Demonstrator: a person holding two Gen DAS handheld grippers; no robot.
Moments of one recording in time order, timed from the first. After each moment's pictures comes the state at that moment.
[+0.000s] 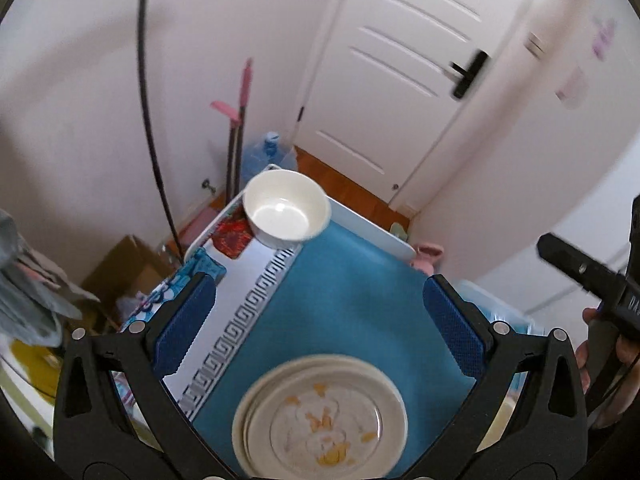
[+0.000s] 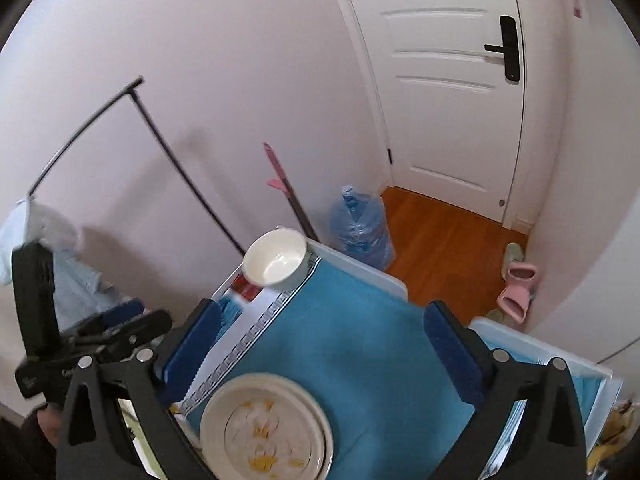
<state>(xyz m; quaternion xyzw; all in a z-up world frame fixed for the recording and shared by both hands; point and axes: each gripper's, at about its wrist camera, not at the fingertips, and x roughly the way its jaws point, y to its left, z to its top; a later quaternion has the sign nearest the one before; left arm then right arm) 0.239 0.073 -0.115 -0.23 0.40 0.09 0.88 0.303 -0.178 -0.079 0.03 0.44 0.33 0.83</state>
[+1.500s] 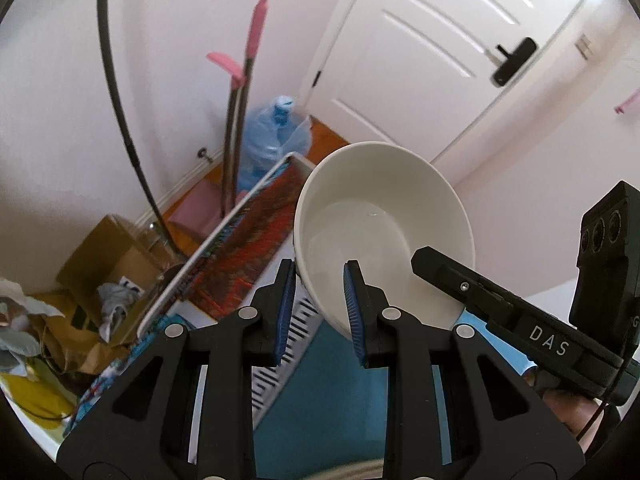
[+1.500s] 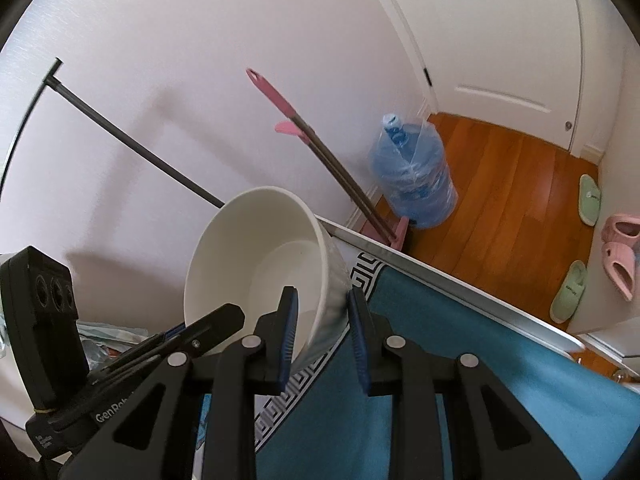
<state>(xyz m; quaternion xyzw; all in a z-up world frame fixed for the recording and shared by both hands) 0.360 0.119 -0.220 -0.25 0.46 0.08 0.85 0.384 -0.051 -0.222 0.10 0.54 0.37 0.75</state>
